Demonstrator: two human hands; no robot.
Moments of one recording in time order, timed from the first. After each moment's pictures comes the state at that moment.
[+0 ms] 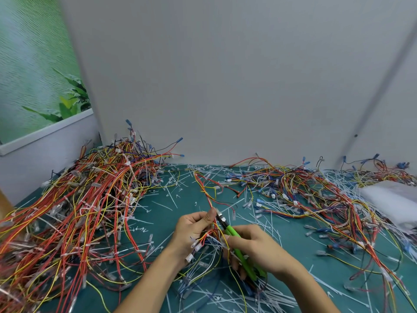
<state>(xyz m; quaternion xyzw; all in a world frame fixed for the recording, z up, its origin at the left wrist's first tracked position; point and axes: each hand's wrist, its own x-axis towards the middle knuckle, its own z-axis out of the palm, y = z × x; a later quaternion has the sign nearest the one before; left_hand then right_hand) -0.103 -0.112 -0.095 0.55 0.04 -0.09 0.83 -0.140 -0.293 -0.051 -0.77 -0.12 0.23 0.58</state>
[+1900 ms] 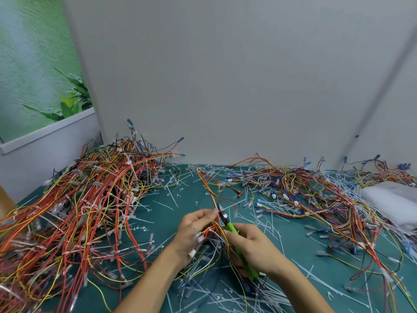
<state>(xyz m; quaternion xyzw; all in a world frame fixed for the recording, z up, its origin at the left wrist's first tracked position) -0.103 -0.109 -0.094 0.53 -0.01 -0.12 0.84 -0.137 -0.285 -0.066 -0.78 -0.10 0.19 0.58</state>
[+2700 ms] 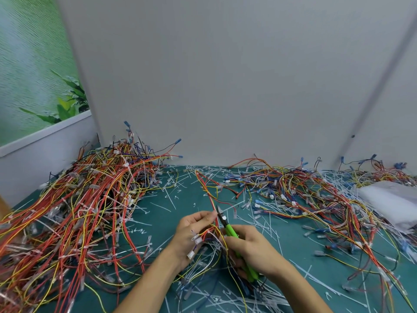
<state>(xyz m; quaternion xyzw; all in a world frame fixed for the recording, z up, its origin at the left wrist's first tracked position) -0.100 -0.109 -0.097 0.51 0.00 -0.13 0.85 -0.137 -0.287 -0.066 -0.76 -0.11 0.20 0.61</state>
